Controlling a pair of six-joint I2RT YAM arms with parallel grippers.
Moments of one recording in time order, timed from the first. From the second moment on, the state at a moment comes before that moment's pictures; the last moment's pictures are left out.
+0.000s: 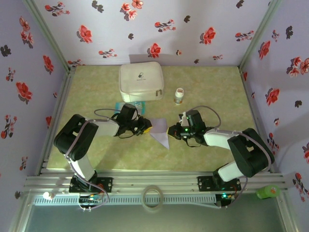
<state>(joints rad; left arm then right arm) -0.60 1.74 0.75 0.19 0.52 -1.13 0.50 1.47 0.49 0.20 -0.61 0.90</state>
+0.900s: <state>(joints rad) -0.74 1.60 0.73 0.21 0.29 -1.20 0.52 1.18 0.50 -0.14 -0.30 0.70</state>
